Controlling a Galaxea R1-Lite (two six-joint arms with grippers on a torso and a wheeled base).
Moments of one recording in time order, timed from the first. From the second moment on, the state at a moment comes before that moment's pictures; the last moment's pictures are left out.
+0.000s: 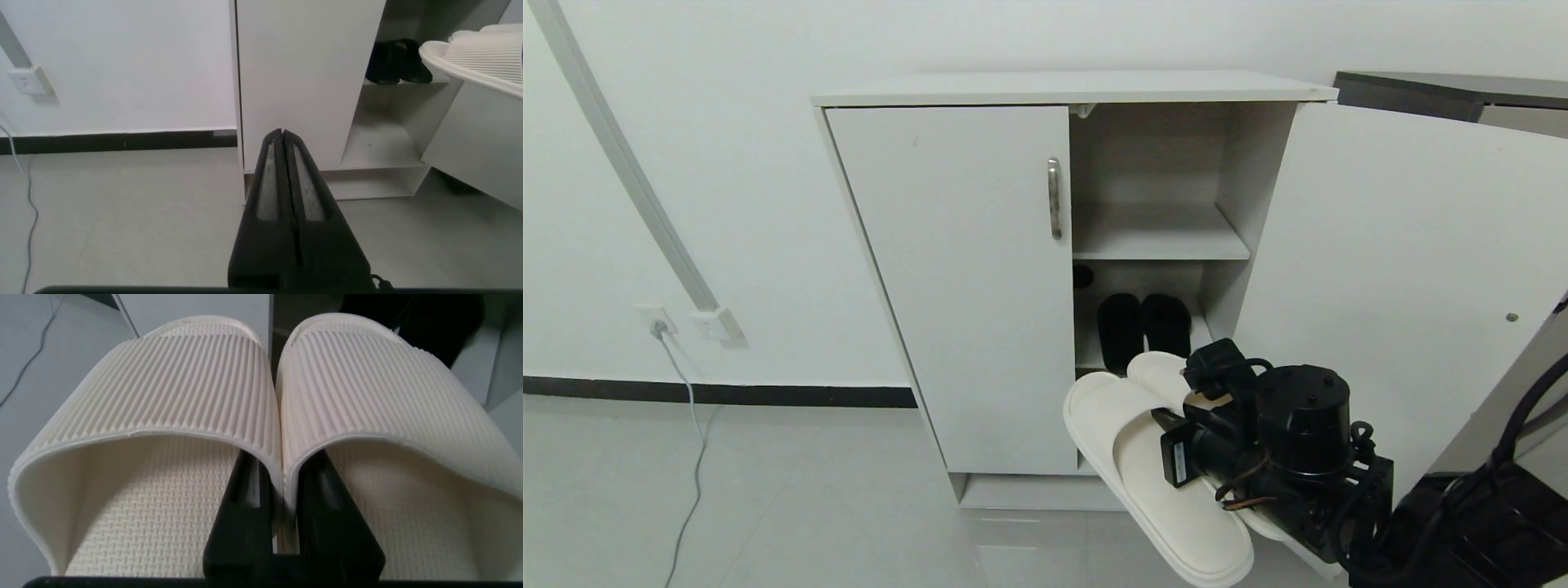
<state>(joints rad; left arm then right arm) 0.00 0.00 0.00 0.00 -0.04 0.00 0.75 1.93 -0.64 -1.06 -0.25 0.06</state>
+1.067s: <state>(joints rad) 0.00 0.00 0.00 0.00 -0.04 0.00 0.77 2.05 -0.82 -0.87 -0.54 0.14</state>
